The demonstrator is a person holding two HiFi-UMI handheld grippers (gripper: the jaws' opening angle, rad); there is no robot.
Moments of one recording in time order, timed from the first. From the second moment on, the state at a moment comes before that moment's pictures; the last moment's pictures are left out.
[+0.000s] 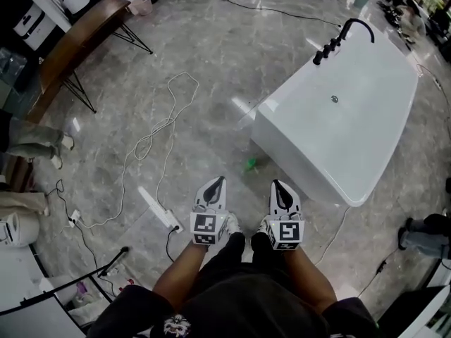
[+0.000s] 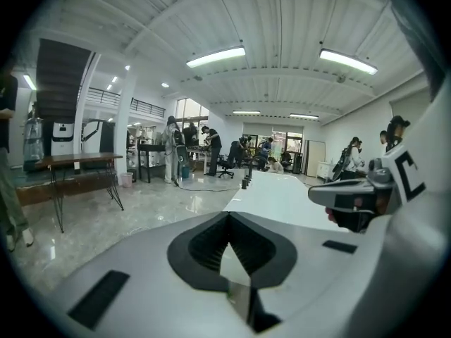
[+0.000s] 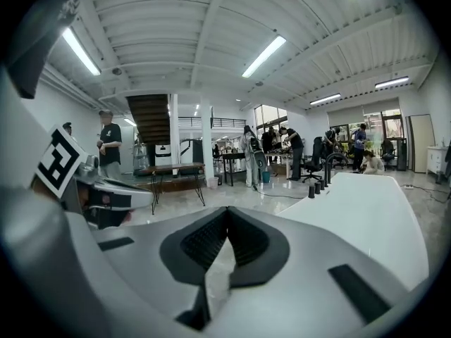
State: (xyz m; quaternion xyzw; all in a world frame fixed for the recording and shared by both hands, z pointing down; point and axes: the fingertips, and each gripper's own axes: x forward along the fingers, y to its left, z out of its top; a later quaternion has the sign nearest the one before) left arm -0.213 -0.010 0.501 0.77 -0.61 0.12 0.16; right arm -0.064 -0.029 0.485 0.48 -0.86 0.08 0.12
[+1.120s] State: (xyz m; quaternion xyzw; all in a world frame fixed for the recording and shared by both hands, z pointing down) left arm -0.186 -0.100 0.888 0.76 -0.62 0.11 0.19; right arm -0.058 -0.133 0.845 0.47 -0.87 0.11 0.11
